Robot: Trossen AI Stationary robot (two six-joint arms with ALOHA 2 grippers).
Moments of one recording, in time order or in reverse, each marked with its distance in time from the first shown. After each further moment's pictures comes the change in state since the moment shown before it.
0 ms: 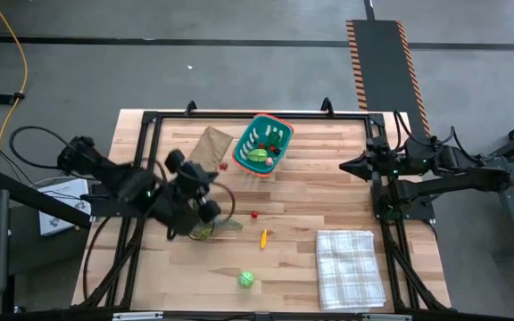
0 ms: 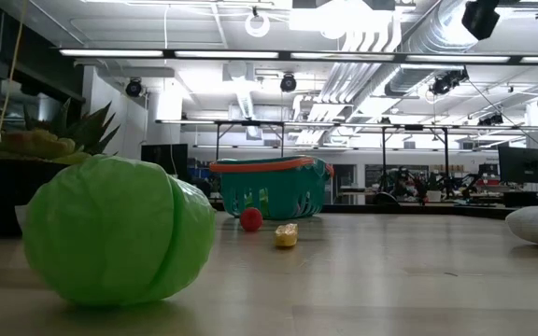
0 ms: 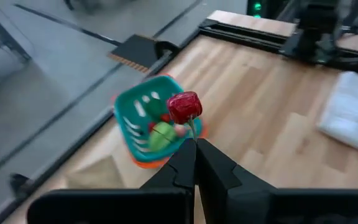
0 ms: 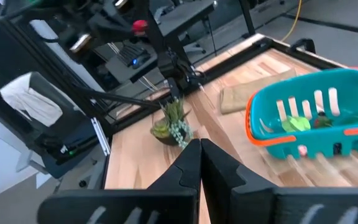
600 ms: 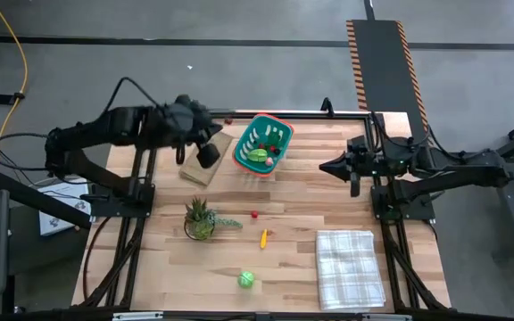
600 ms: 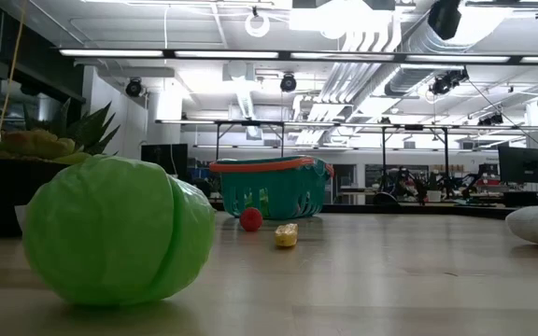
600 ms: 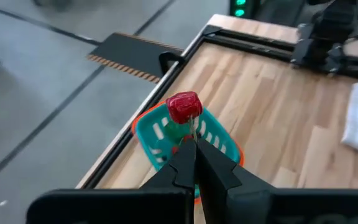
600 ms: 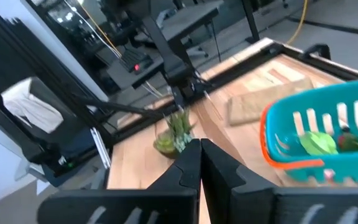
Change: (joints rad) left arm 0.560 -0.158 0.000 0.272 0.496 0.641; right arm 0.000 0.196 0.000 0.228 0.000 0.003
